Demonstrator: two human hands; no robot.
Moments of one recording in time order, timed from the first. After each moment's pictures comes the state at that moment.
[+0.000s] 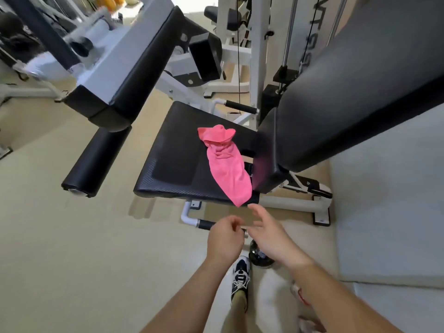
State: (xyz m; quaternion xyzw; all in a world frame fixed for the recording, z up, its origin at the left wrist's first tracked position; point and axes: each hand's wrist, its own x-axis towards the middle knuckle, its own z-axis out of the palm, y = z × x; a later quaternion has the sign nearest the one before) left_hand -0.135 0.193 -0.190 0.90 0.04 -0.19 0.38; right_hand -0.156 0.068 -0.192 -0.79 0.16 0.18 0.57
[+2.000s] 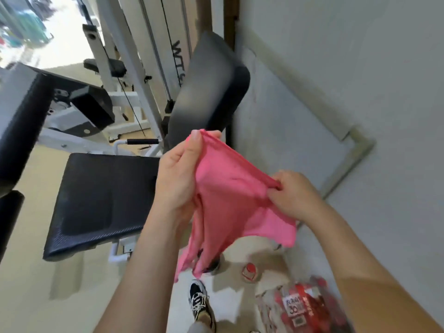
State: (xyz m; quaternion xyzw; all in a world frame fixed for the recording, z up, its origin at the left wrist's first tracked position) left_hand -0.193 0.072 0.045 0.59 -0.17 -0.20 0.76; right_hand -0.303 -0.098 -0.023 -0.92 0.27 -0.04 0.28
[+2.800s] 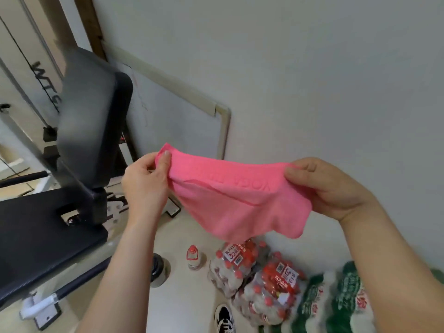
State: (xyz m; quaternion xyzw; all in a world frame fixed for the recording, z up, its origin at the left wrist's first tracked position) left_hand -0.292 0.106 0.018 0.71 -0.32 -0.12 0.61; right_hand -0.569 0.035 0.095 -0.61 0.27 -0.20 0.72
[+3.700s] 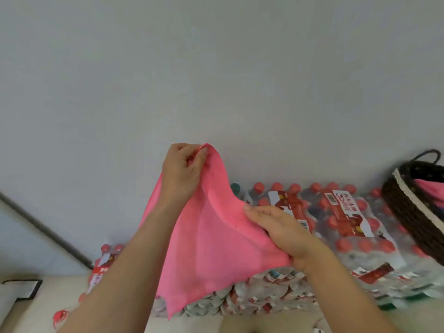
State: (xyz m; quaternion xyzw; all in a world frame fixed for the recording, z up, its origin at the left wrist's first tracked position) left_hand -0.791 0.056 0.016 0.43 -0.71 -0.28 0.47; right_hand -0.935 0.229 0.033 -0.39 0.58 -0.42 0.58
